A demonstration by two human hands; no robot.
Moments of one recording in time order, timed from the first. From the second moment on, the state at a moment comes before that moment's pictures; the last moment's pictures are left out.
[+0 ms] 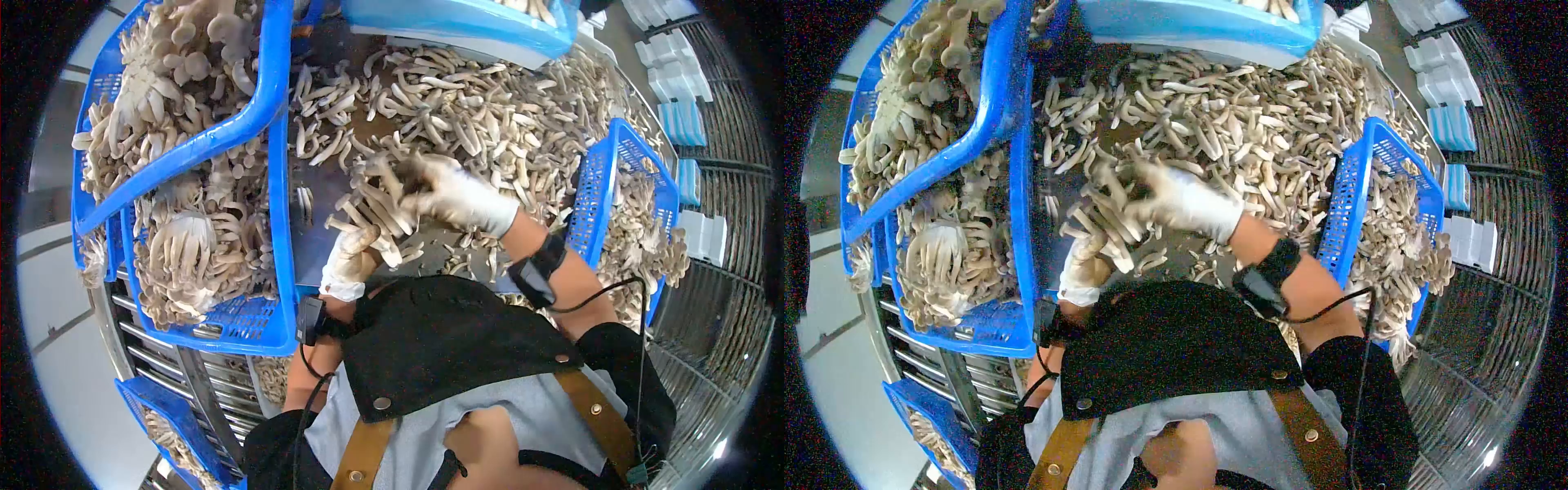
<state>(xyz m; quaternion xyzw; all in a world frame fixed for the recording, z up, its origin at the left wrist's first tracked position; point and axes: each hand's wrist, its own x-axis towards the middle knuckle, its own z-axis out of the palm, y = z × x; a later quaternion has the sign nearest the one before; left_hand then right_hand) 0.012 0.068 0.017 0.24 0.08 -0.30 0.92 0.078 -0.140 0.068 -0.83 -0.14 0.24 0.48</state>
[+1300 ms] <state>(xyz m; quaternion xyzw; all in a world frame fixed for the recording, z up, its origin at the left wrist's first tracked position) 0.003 0.002 0.042 0.18 0.10 -0.54 0.81 -0.022 -0.190 0.064 -0.84 -0.11 0.13 0.51</state>
